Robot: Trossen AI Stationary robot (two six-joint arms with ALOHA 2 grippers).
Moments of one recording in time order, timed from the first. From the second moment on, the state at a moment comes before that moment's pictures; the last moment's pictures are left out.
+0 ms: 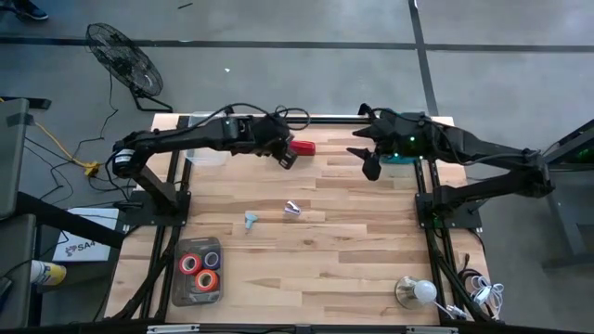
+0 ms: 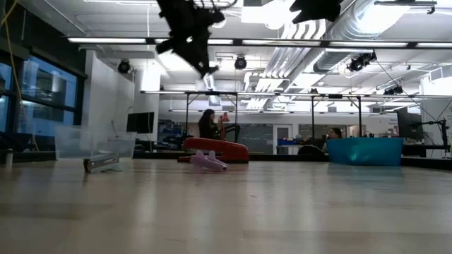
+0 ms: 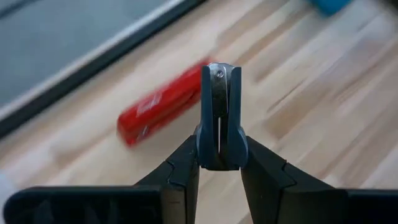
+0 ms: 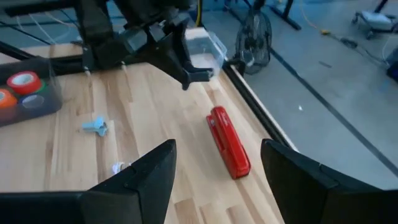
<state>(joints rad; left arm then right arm) 0.23 1.59 1.52 -0.85 -0.33 -0.55 -0.21 1.06 1.16 -0.57 0.17 0.03</state>
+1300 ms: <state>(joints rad) 0.21 1.58 1.62 -0.17 0.16 -0.14 -0.29 1.06 1.16 -0.18 -0.17 0.00</state>
